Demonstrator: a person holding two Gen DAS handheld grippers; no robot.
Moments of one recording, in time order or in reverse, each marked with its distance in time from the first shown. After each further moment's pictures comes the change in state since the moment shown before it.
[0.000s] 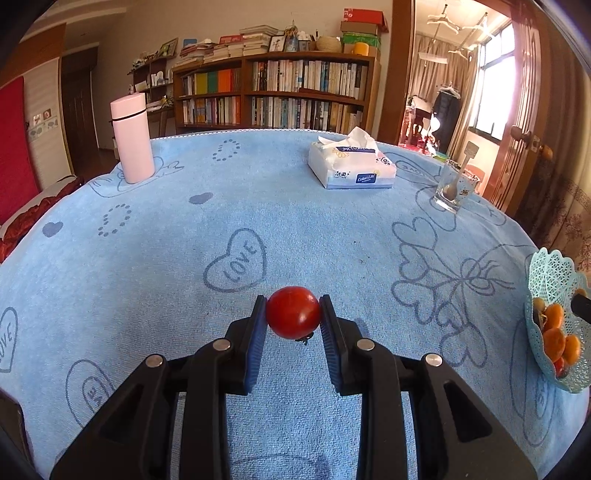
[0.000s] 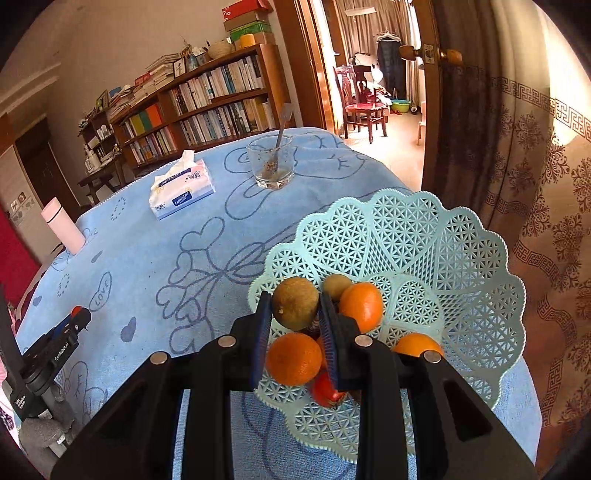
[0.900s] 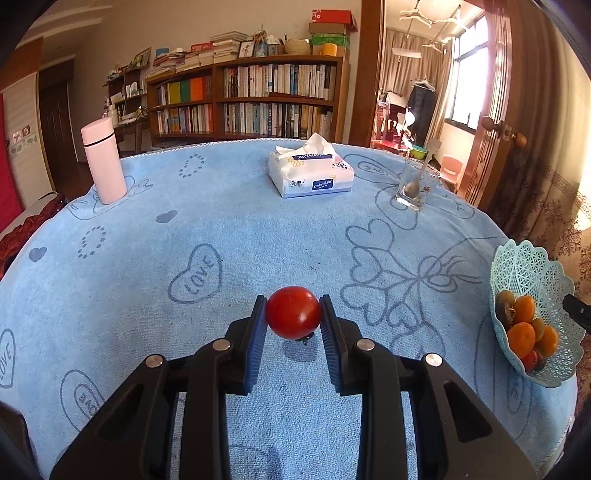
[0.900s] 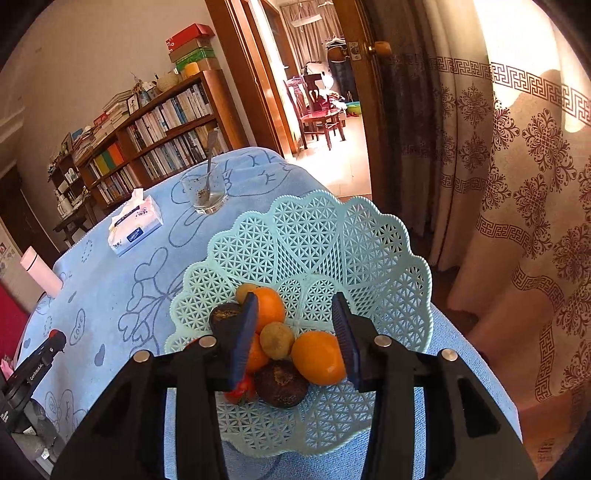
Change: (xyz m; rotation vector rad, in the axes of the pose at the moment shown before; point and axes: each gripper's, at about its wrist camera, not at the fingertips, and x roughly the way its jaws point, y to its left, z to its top) left arm -0.017 -0.036 0.010 0.073 -0.005 -0.069; right arm -0.022 -0.066 -0.011 0.153 -0.083 -0.083
